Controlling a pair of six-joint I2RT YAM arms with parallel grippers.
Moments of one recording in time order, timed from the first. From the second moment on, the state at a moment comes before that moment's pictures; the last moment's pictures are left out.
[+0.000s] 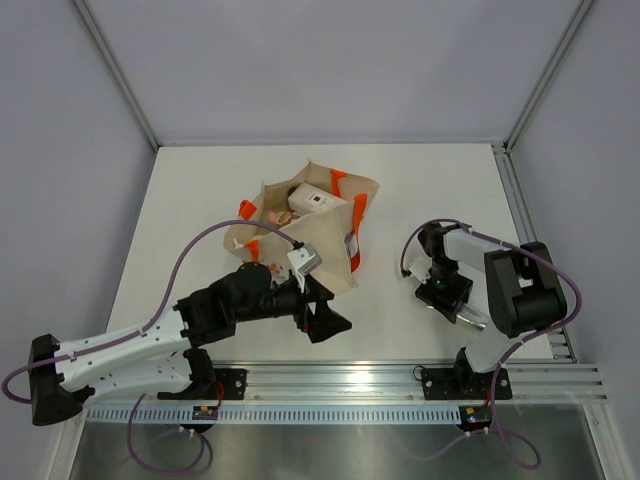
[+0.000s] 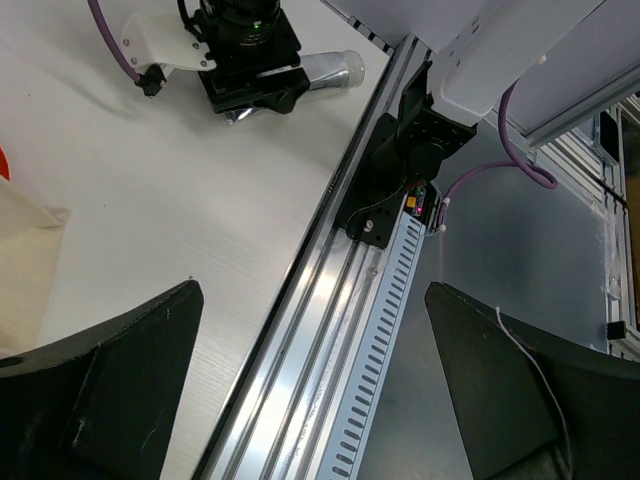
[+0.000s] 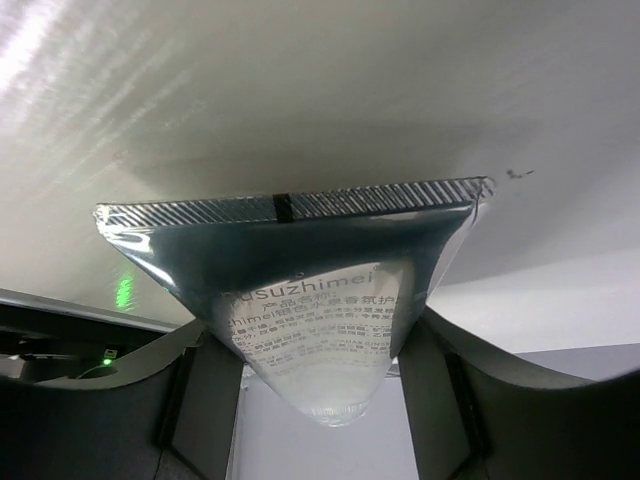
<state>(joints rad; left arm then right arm) -1.12 0.88 0.71 -0.10 0.19 -0.45 0.23 1.67 0.85 -0.98 0.17 -0.64</state>
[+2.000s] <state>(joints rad) -1.13 1.52 1.14 0.26 -0.25 -0.42 0.14 1.35 1.48 -0.89 -1.02 -0.05</state>
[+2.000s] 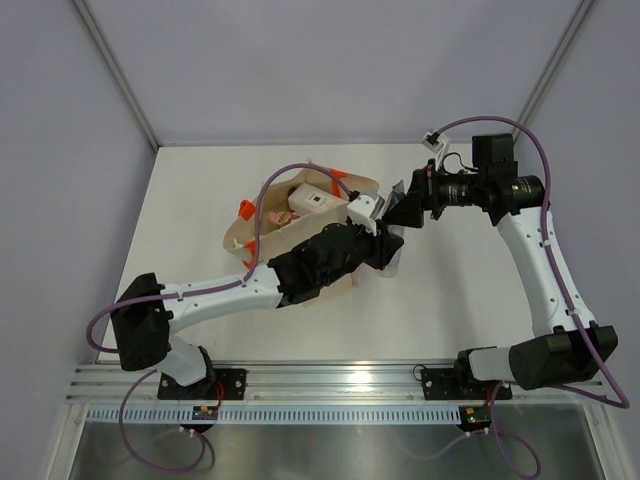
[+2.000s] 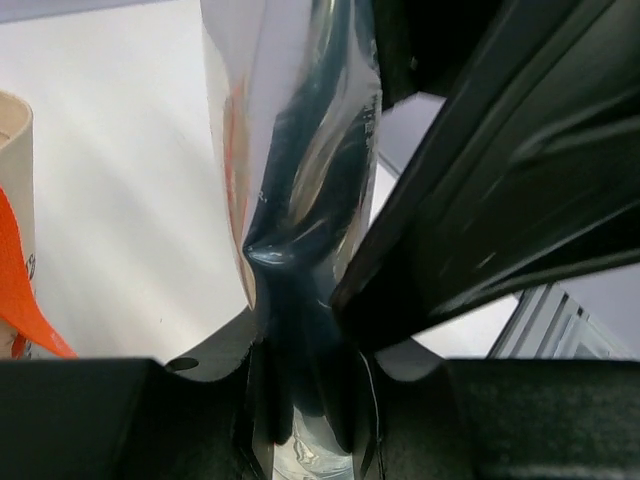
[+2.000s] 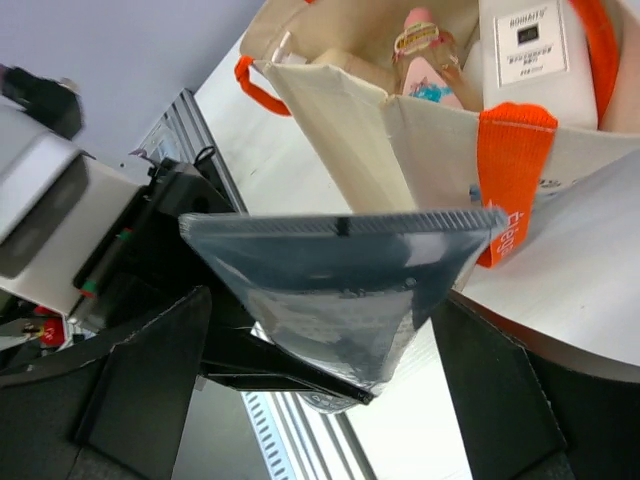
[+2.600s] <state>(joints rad) -0.80 1.19 1.12 -0.15 -0.07 -0.22 -0.06 1.13 1.44 -0.69 -1.10 -0.13</state>
